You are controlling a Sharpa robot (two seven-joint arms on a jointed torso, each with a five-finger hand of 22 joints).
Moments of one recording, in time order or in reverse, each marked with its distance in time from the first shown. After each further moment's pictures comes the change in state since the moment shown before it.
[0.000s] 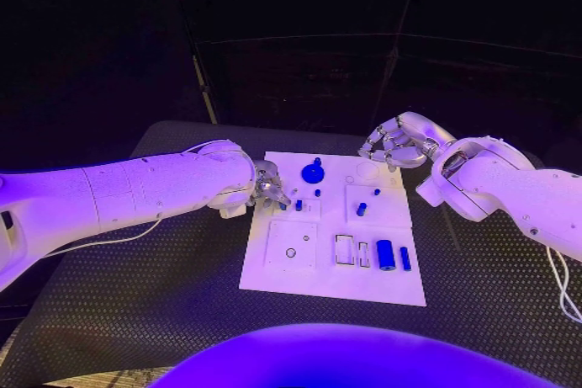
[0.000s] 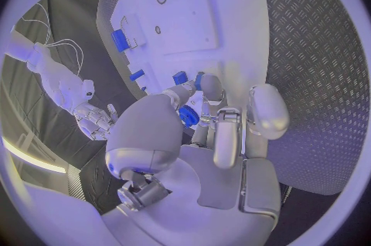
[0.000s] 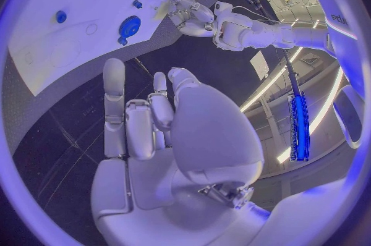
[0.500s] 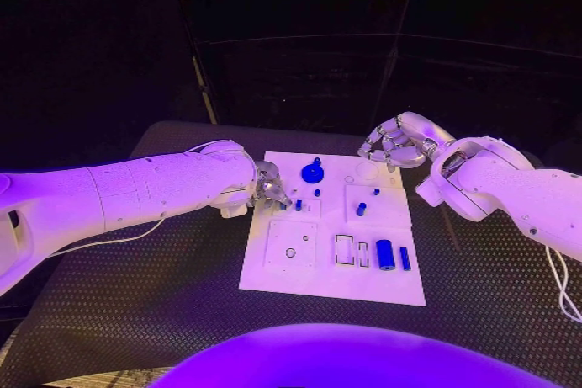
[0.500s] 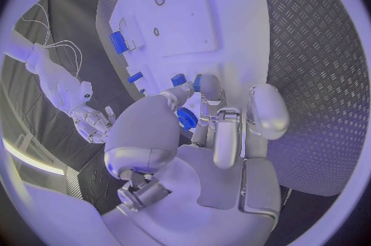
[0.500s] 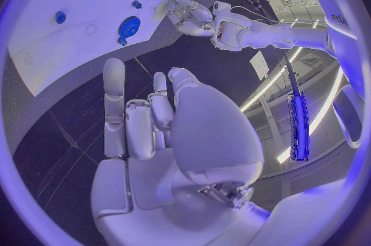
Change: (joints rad) left arm -0.002 0.018 -0.001 -0.027 0.002 0.019 -0.001; left_hand -0.061 -0.023 0.038 -0.035 -0.001 0.017 -0.009 0.014 0.008 -0.001 -0.007 -0.005 -0.010 -0.004 -0.004 0.000 0.000 0.000 0.004 -0.004 0.000 0.008; right arm 0.000 0.000 0.000 0.001 0.000 0.001 0.001; right_hand 0.000 0.000 0.000 0.000 0.000 0.000 0.000 0.000 0.000 0.000 0.000 0.000 0.000 0.000 0.000 0.000 0.000 0.000 0.000 0.000 0.000 0.000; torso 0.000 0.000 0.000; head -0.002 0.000
